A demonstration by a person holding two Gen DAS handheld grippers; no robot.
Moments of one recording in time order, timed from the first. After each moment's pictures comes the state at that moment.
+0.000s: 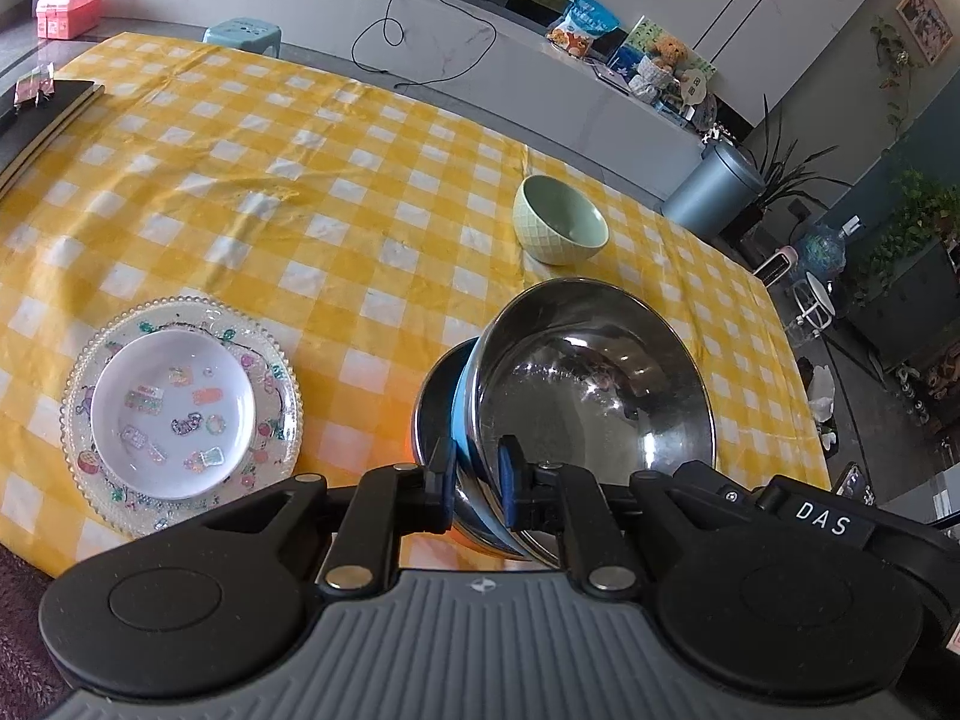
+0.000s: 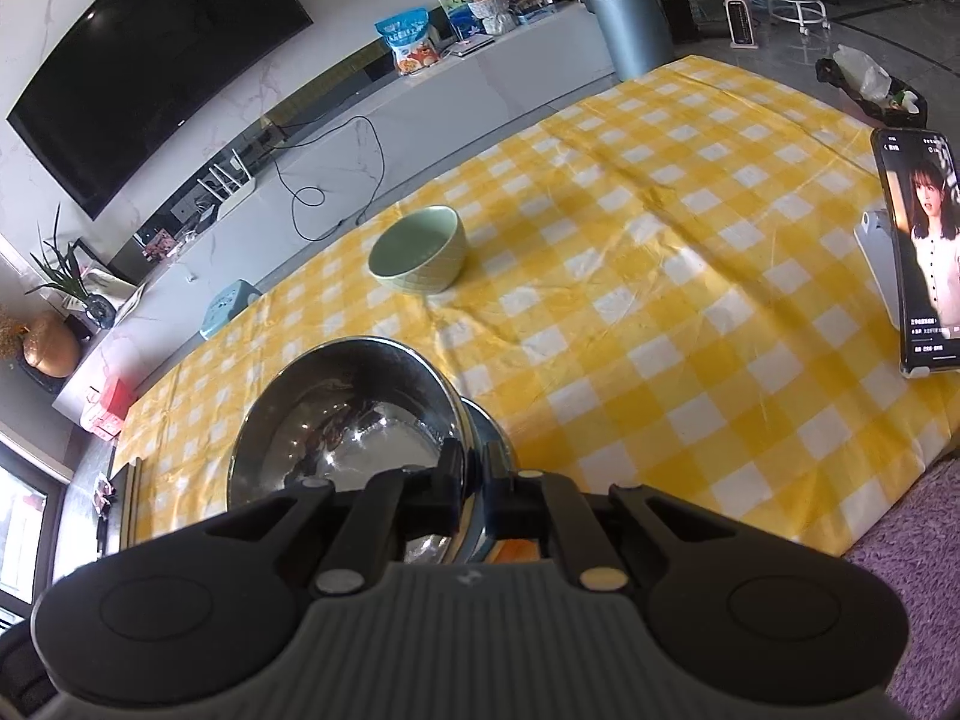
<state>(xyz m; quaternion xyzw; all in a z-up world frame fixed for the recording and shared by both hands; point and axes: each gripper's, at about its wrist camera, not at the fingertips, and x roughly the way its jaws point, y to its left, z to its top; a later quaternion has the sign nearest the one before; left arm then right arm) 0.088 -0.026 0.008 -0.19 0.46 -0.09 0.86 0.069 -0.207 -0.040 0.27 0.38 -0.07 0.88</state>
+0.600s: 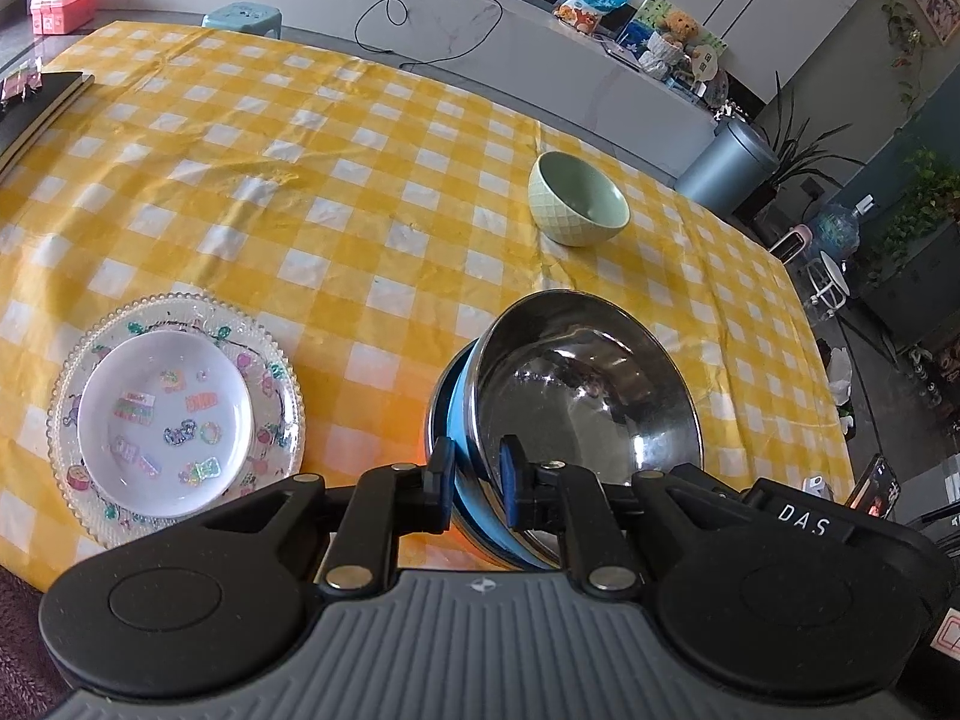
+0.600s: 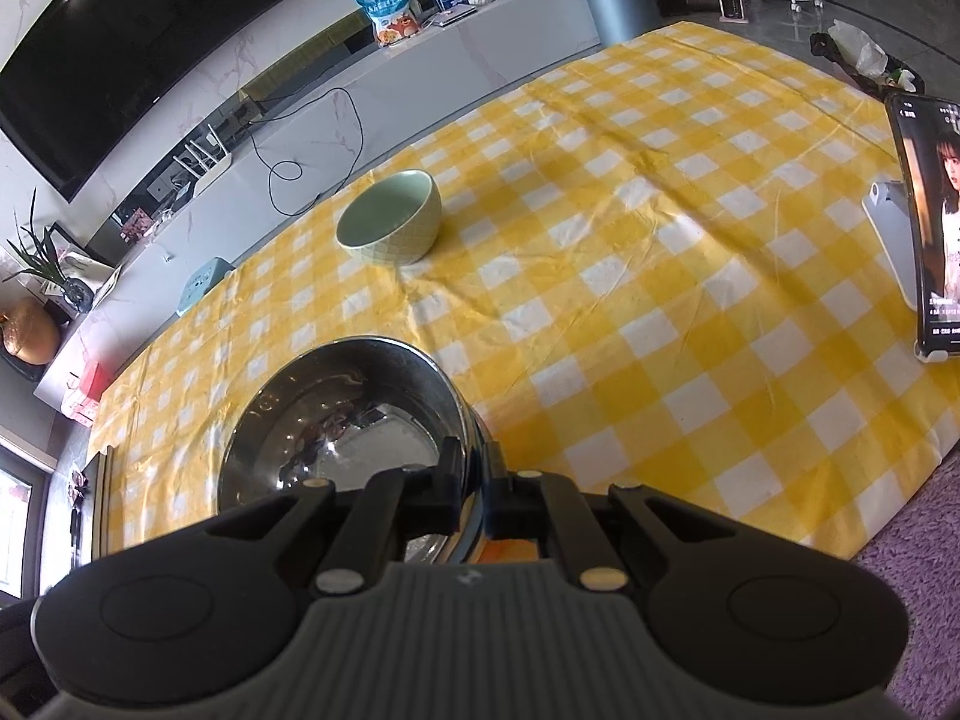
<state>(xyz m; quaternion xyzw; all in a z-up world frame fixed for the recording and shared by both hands) 0.102 -0.030 -0.004 -0.18 0.49 -0.08 0.85 0.089 -0.208 -0.063 0.26 0.41 -0.08 0.87</state>
